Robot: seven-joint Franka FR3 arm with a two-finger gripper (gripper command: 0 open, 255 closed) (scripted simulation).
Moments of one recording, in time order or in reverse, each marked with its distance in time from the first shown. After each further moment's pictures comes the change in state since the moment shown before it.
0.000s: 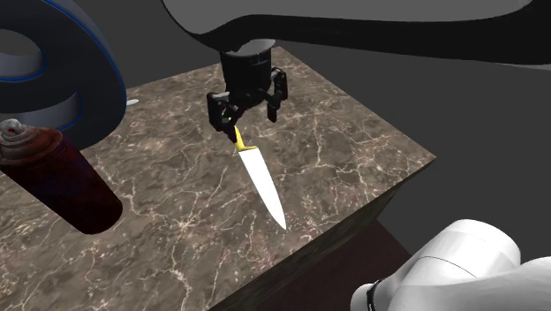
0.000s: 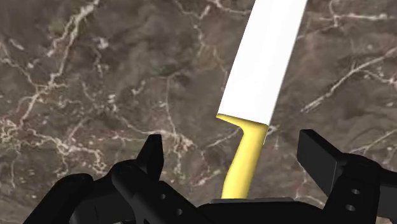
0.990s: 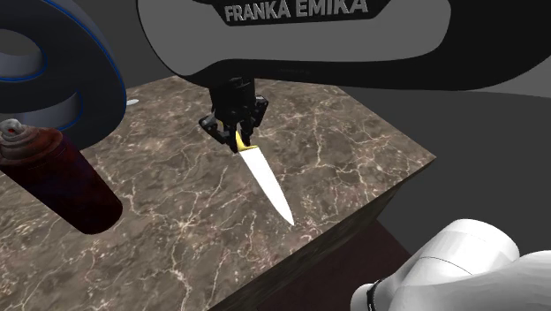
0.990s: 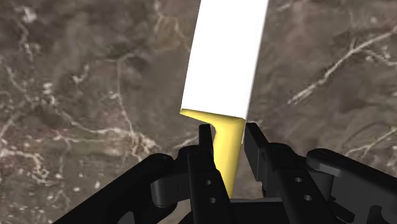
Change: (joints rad) arm 0.014 0.053 0.029 -0.044 0.027 0.112 0.032
